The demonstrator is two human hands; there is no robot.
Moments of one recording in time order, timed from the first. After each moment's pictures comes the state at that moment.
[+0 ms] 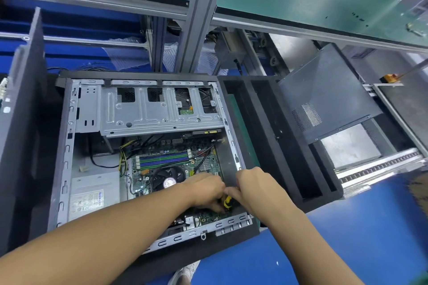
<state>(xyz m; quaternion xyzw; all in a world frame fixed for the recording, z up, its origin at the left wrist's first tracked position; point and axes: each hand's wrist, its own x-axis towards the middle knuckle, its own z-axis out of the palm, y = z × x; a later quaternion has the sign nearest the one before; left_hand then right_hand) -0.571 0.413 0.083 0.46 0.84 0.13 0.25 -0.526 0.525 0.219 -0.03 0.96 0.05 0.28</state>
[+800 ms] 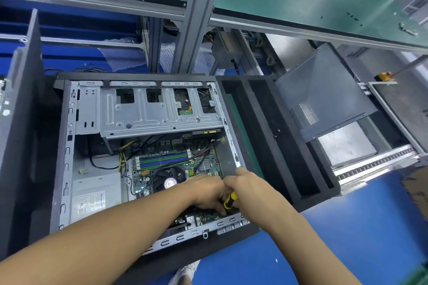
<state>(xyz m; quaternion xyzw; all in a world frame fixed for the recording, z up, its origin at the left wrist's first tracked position) -0.567 0.417 0.059 0.41 0.85 0.21 0.26 -0.518 0.518 0.222 -0.08 0.94 0.03 0.33</state>
